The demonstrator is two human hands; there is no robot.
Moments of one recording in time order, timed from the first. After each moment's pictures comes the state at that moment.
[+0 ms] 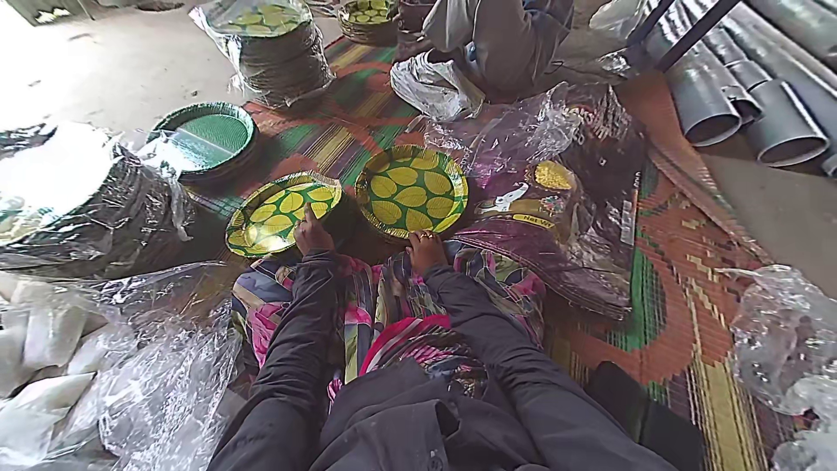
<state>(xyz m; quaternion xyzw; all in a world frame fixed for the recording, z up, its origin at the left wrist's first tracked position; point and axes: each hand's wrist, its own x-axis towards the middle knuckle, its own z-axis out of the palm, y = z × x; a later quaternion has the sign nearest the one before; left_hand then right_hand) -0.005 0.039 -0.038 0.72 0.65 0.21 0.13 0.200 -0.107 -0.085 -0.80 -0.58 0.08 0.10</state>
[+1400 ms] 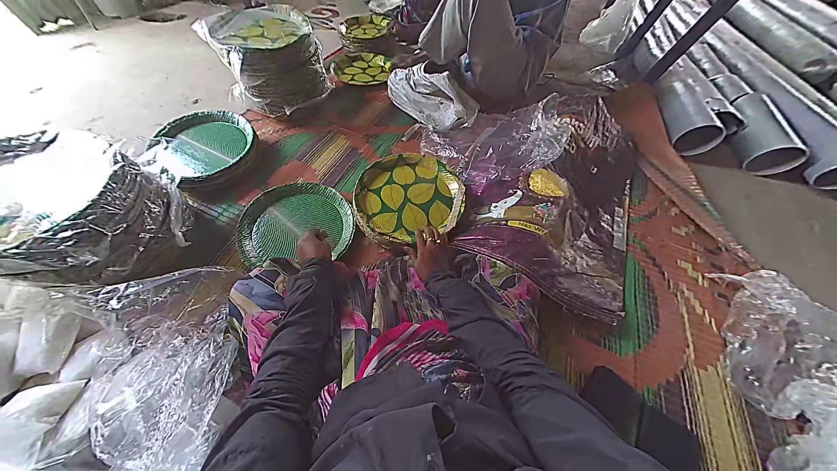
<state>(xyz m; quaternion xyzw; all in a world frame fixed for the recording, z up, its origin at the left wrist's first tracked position) -0.013 0.042 -0.046 0.70 0.64 0.17 0.27 0.211 -0.113 -0.094 -0.82 -0.54 -0.01 0.15</state>
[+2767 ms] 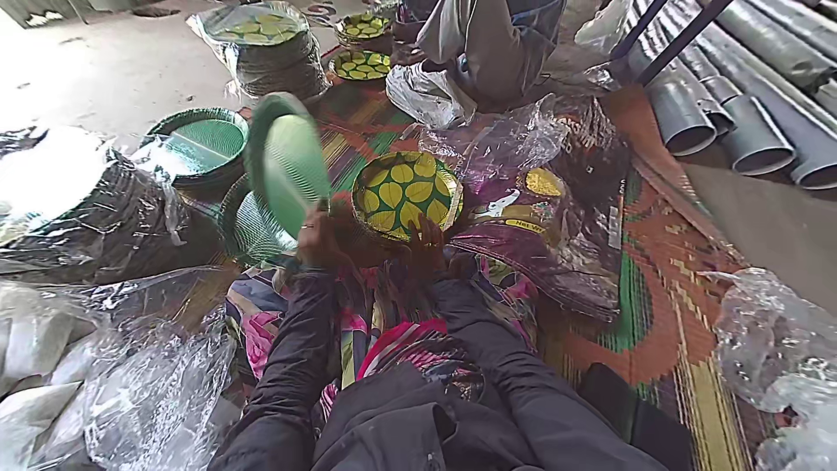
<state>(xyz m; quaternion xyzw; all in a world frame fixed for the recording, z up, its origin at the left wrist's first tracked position) -0.010 0.001 -0.035 0.77 0.40 0.48 0.10 0.188 -0.126 -0.077 -0.76 -0.59 -0.12 0.26</state>
